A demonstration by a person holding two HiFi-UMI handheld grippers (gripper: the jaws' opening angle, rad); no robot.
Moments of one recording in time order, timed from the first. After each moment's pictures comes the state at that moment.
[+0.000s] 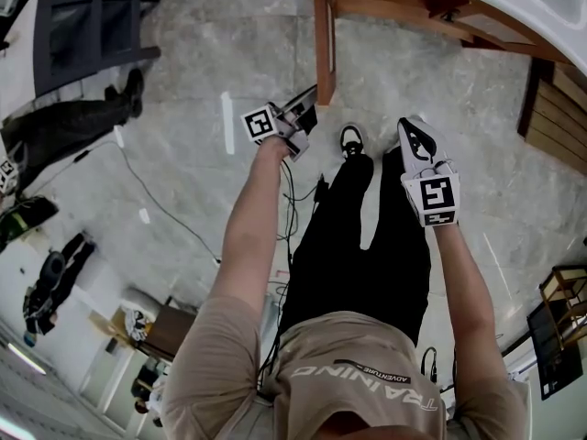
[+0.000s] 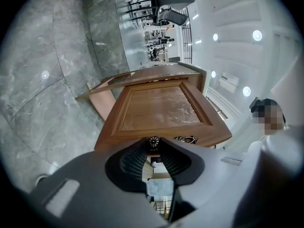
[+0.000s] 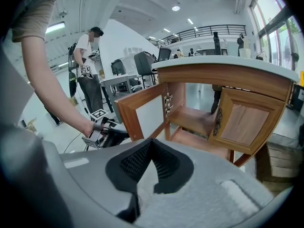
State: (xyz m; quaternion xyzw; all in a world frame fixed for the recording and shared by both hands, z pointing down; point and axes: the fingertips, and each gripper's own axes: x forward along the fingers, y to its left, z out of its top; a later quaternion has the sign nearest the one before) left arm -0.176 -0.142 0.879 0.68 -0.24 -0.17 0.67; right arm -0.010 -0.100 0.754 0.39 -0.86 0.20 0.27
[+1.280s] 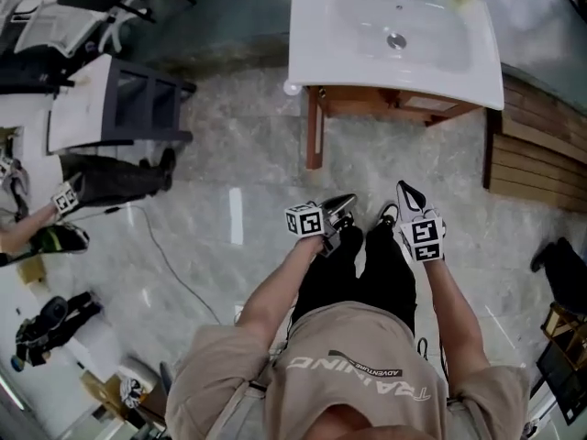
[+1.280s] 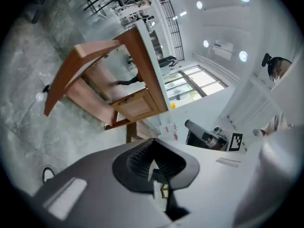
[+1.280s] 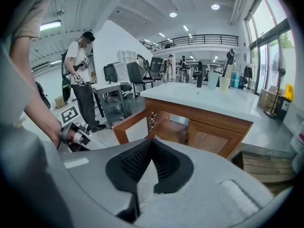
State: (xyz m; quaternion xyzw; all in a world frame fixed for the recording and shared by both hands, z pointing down) left arm -0.051 -0.052 0.738 0.78 -0.23 -0.02 0.58; right arm 0.059 -0.090 0.643 0.45 -0.83 0.18 0.28
